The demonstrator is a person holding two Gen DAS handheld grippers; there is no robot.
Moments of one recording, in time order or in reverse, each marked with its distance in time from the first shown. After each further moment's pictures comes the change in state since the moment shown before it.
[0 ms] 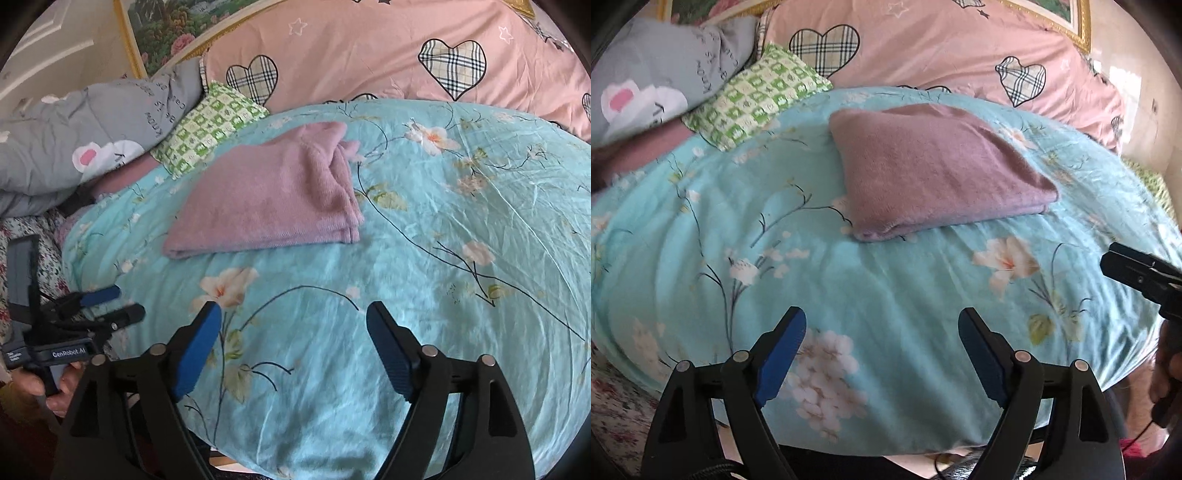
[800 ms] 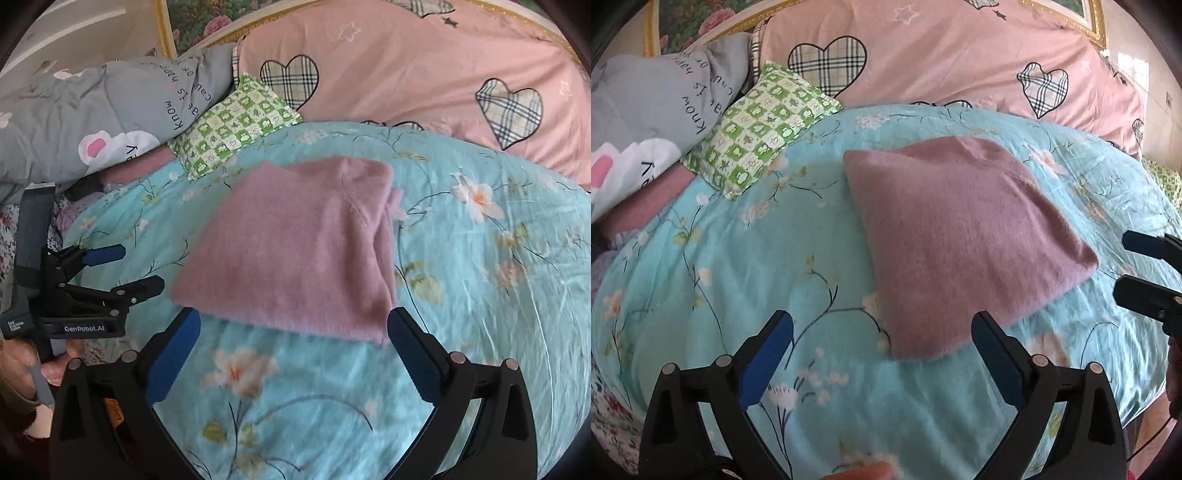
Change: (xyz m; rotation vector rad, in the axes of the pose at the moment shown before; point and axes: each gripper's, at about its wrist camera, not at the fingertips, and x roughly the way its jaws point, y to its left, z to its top) left arm 0.026 0.021 0.100 0.044 0.016 0.074; right arm 0.039 0.031 0.095 -0.154 0.056 0.050
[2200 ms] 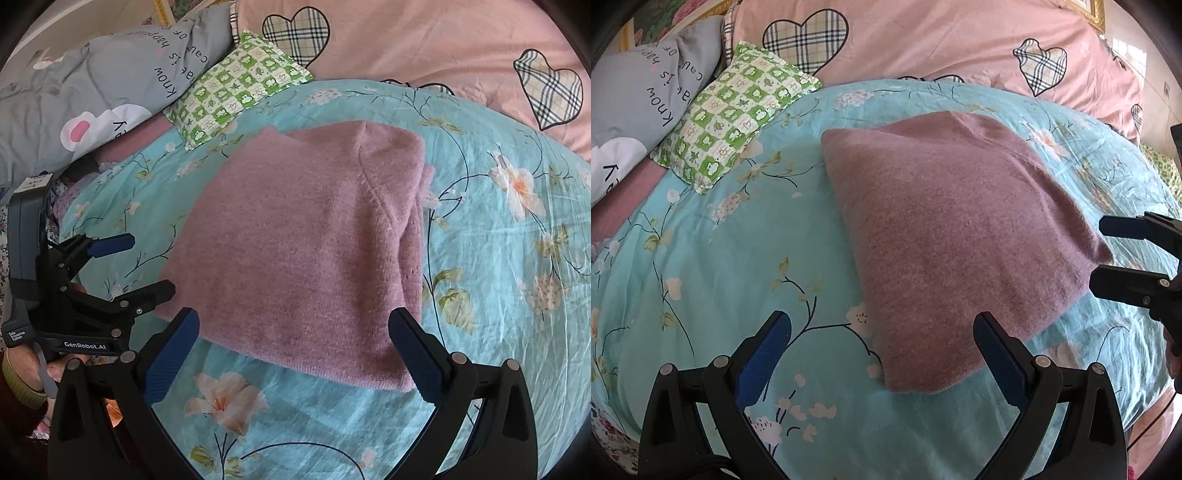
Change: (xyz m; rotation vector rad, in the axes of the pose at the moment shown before) left arm 0.039 -0.010 0.014 0.018 0.090 -0.044; right arm 0.052 -0.012 0.025 -0.003 0.148 0.062
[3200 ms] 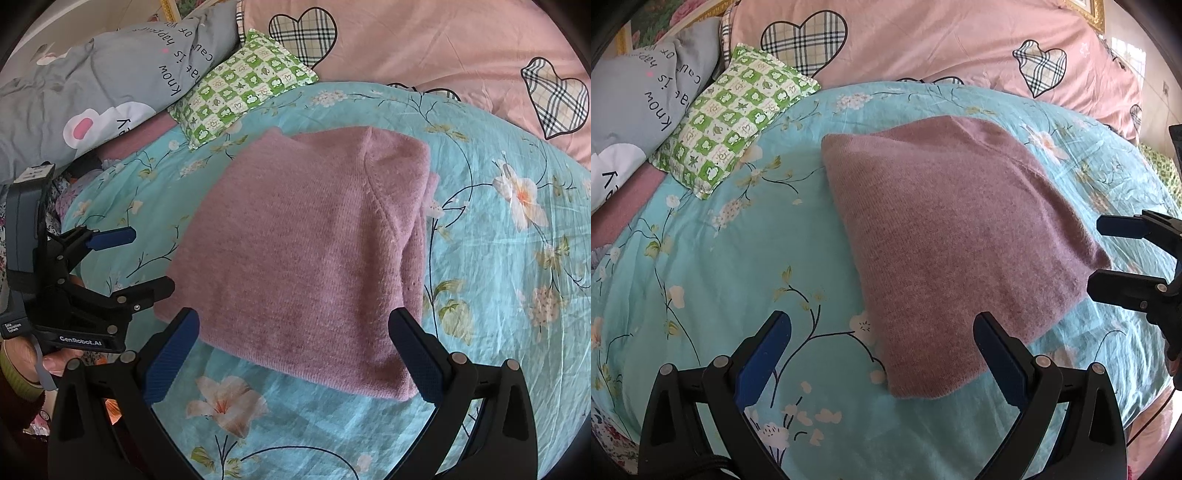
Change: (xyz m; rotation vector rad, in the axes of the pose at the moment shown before) left arm -0.005 0.000 0.007 -0.008 0.003 0.002; right arm -0.001 0.002 0.005 -0.019 0.004 0.005
